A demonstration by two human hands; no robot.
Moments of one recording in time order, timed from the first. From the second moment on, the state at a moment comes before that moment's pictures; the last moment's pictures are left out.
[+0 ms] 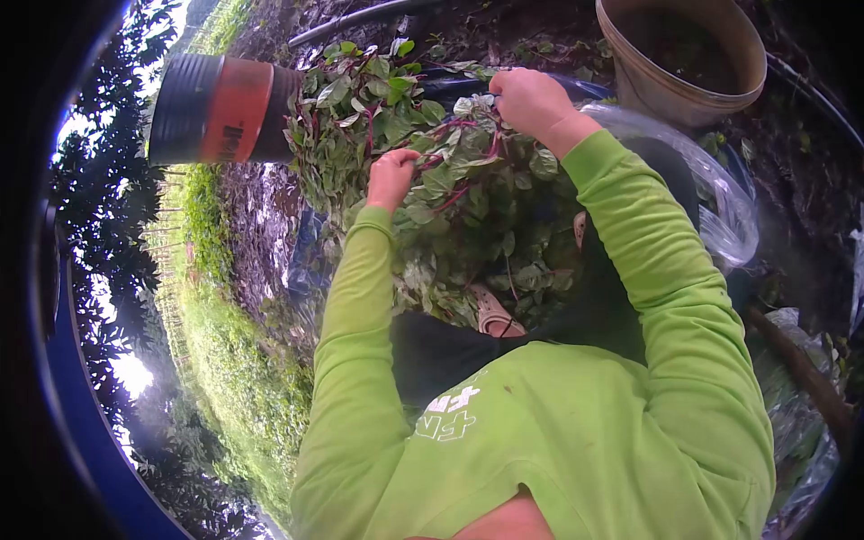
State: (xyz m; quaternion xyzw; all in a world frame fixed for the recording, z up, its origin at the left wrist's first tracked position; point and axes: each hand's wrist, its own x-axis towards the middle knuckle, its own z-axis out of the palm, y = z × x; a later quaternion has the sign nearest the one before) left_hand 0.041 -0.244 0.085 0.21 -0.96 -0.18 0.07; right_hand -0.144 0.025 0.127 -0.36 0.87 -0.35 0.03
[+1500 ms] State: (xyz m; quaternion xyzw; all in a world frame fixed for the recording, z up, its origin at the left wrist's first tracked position) left_hand 0.133 -0.136 0.035 0.15 -0.82 -0.54 0.08; right_hand -0.076 0.012 0.080 -0.54 0.74 -0.18 0.35
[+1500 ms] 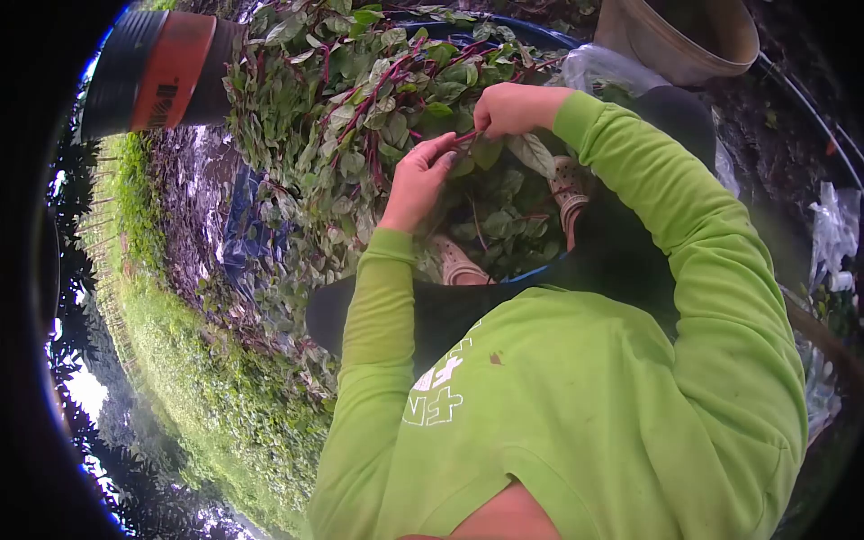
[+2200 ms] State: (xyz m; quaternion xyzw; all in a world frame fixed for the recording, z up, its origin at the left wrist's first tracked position) left_hand 0.171 -0.123 0.037 0.31 -0.54 -0.79 0.03; right_hand 0.008 0.000 0.079 -0.47 0.75 -0.29 0.37
